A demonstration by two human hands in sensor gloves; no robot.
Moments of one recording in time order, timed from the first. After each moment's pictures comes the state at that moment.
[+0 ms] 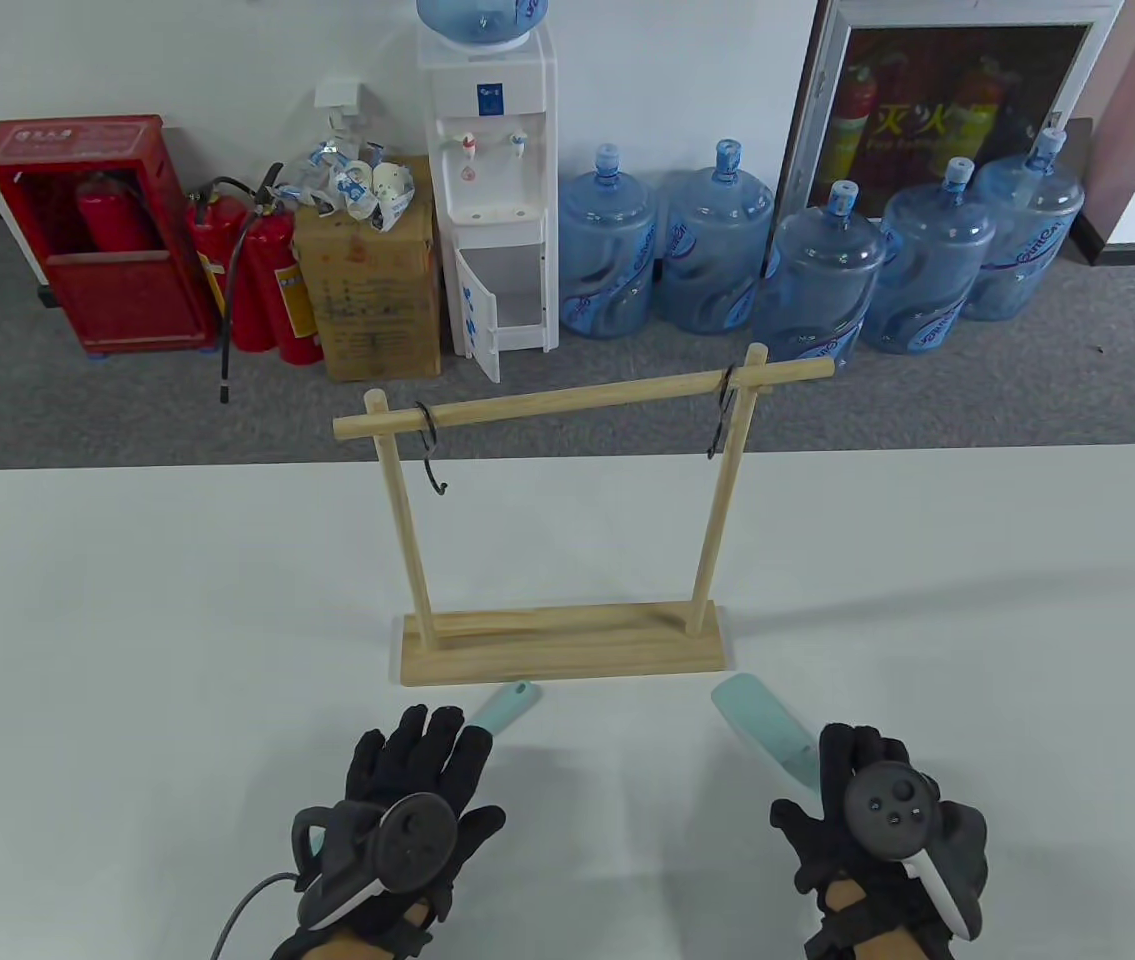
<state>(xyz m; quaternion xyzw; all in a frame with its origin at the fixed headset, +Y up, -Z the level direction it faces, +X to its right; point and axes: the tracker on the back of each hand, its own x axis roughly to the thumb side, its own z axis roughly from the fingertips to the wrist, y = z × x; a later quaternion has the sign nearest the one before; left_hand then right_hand) -0.175 -0.734 -0.255 0.04 -0.14 0.10 0.98 0.242 -0.755 -0.251 -0.12 0.03 0.96 0.24</state>
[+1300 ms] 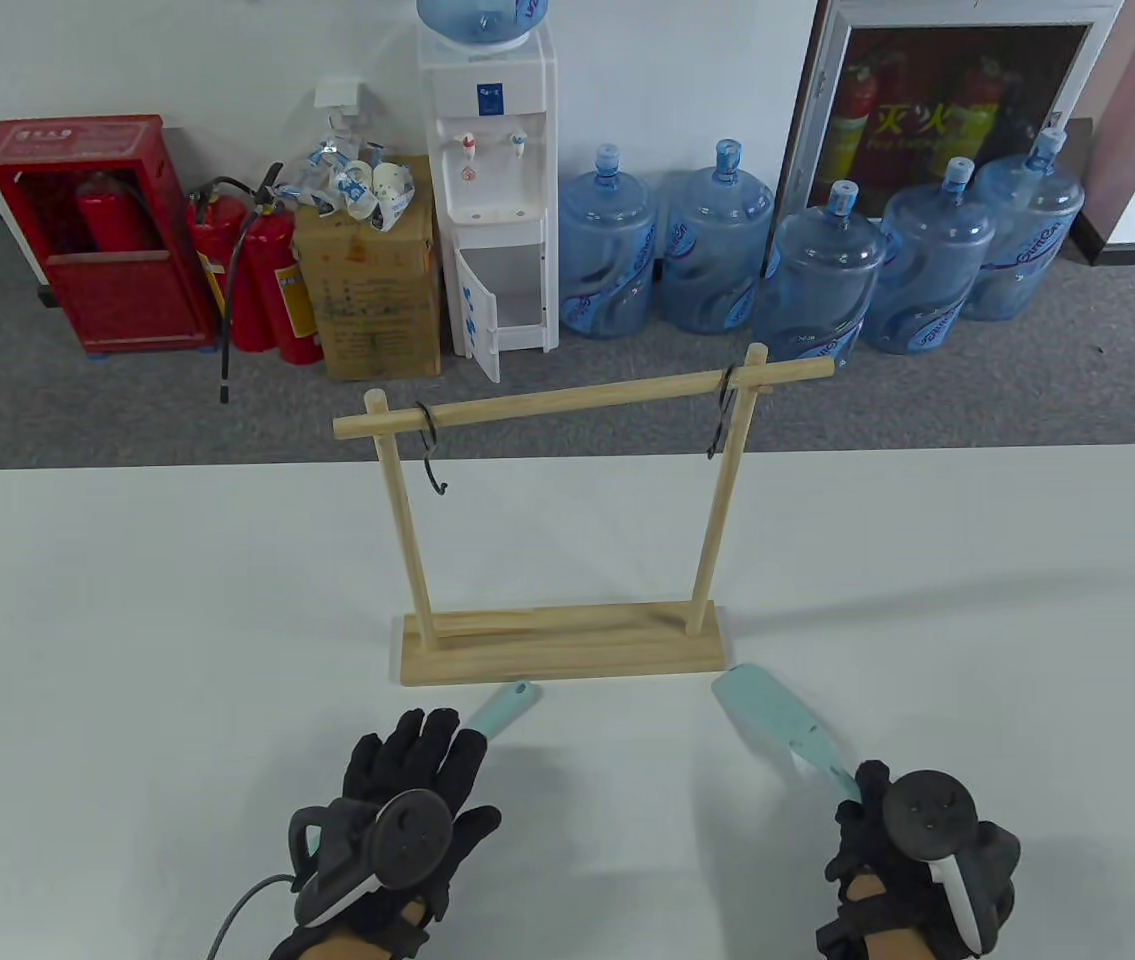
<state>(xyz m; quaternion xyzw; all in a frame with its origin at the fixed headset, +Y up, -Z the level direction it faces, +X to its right) -0.179 -0.735 -0.256 0.02 -0.14 0.11 0.98 0.267 -0.776 -0.249 -0.21 -0.02 0.94 0.27</state>
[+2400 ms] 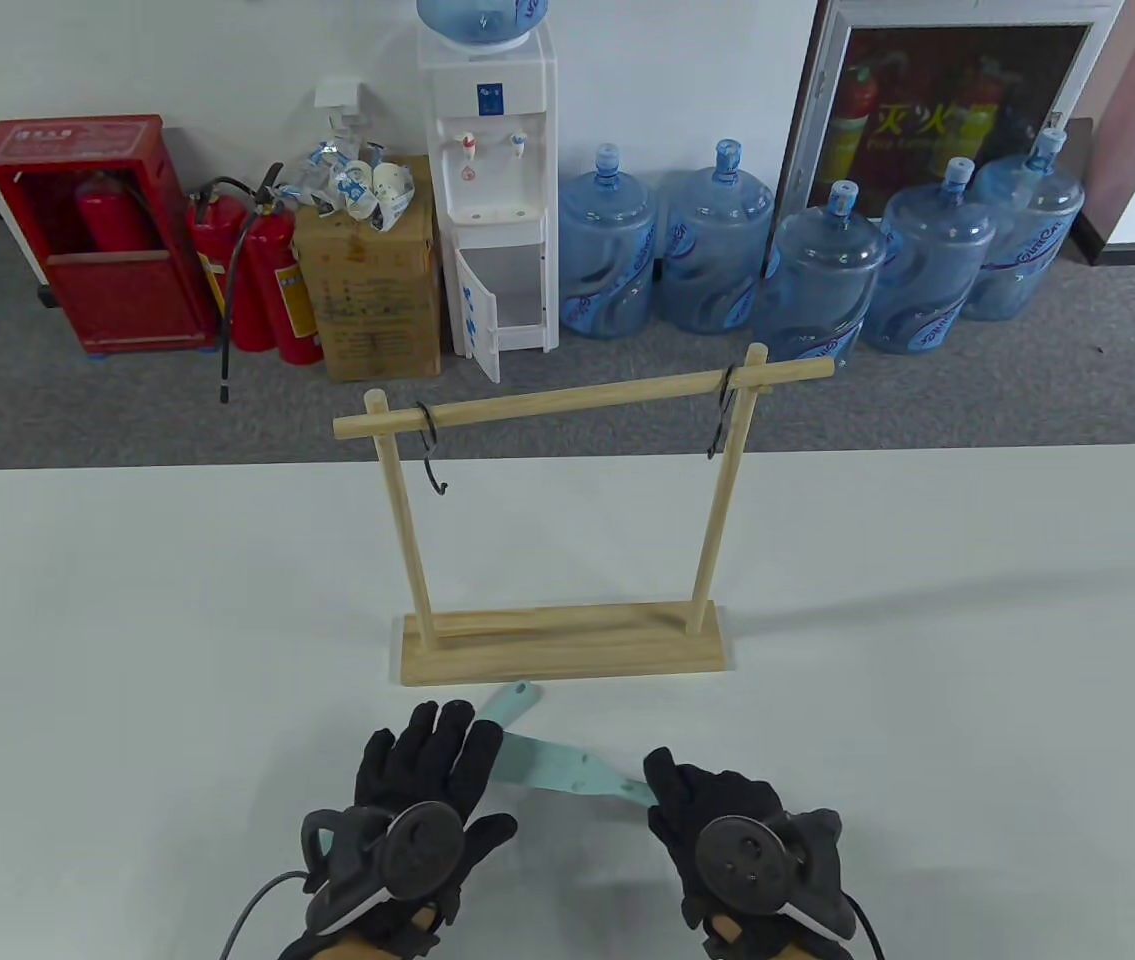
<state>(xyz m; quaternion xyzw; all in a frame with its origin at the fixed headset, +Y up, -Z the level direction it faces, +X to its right) -0.164 -0.735 -0.251 0.05 -0.16 0.09 0.98 0.113 -0.730 -0.241 0.20 -0.10 0.95 0.20</state>
